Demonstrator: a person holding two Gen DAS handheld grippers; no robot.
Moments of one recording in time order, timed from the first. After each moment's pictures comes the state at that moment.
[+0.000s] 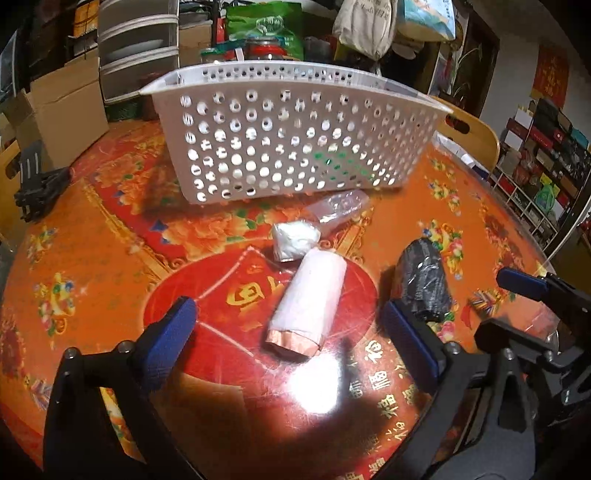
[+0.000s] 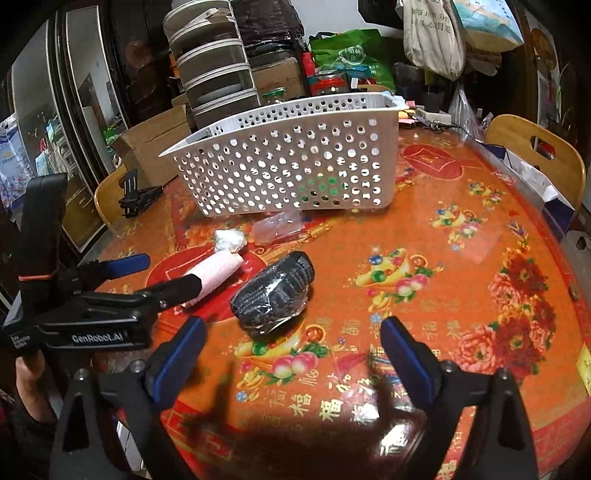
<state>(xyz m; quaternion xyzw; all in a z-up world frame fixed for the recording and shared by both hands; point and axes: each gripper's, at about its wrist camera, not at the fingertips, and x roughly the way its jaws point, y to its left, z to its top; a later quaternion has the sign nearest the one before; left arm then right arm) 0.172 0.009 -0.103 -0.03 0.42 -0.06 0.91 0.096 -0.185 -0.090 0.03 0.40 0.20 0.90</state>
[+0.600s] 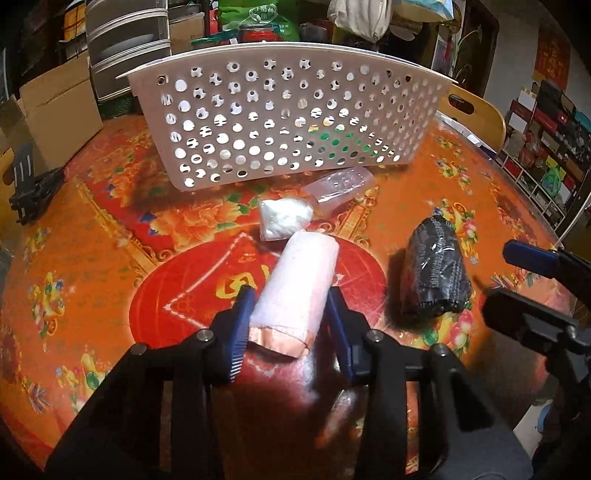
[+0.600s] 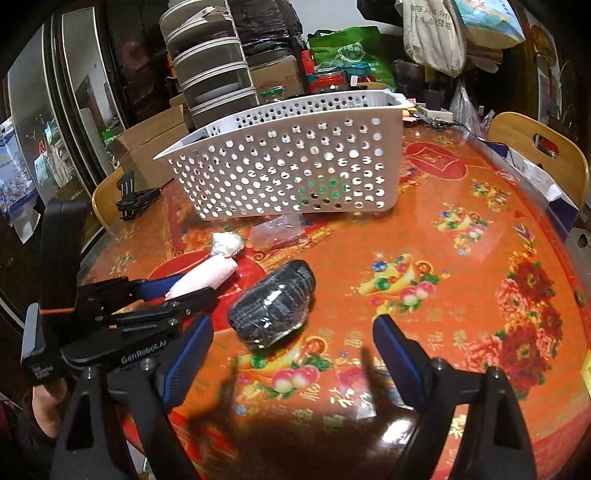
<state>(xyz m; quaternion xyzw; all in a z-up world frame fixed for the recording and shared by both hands) 0.182 -0.001 -0.120 -0.01 0.43 -0.06 0.90 0.109 -0.174 -0.089 0.03 0.40 0.20 0.89</state>
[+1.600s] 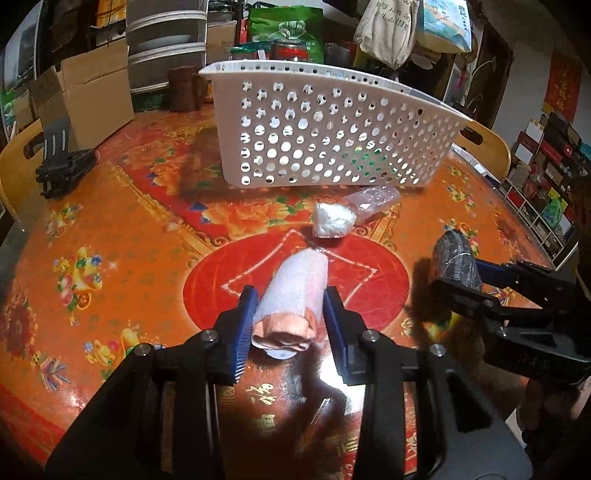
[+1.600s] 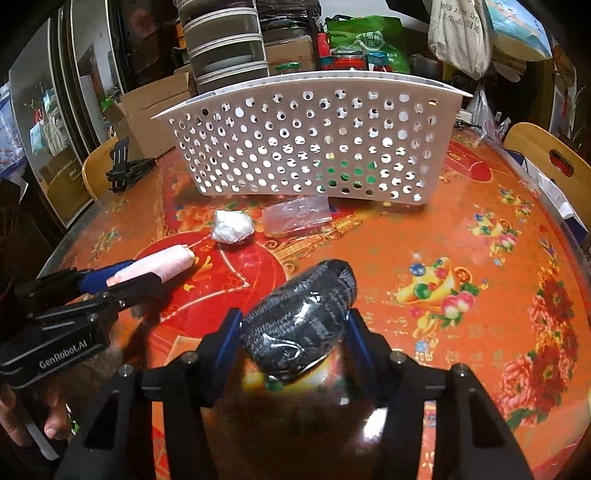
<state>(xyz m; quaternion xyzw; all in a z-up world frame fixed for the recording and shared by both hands) 0.150 0.044 -0.109 -0.05 0.40 -0.04 0.91 0.123 -0.139 -0.109 -0.02 0.42 0.20 0.89</state>
